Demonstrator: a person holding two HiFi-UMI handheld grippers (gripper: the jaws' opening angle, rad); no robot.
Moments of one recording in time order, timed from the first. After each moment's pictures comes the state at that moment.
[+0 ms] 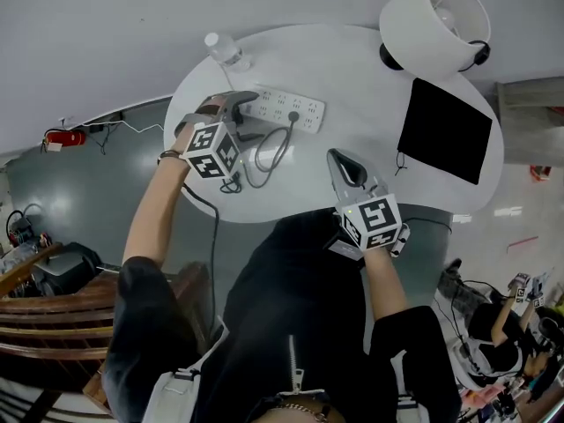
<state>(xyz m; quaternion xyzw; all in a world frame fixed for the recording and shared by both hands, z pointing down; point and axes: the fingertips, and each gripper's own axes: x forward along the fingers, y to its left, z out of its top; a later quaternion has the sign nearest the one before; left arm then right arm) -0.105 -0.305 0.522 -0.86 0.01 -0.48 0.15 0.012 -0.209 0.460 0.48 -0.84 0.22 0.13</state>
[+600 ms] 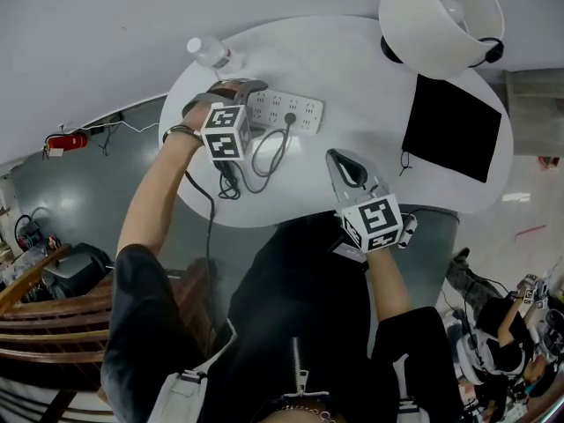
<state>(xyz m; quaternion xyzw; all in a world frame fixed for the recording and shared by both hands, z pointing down) -0.081 -0.329 0.590 -0.80 -0.10 -0.56 0.17 0.022 -0.222 0.490 0.48 -0.83 0.25 0.13</state>
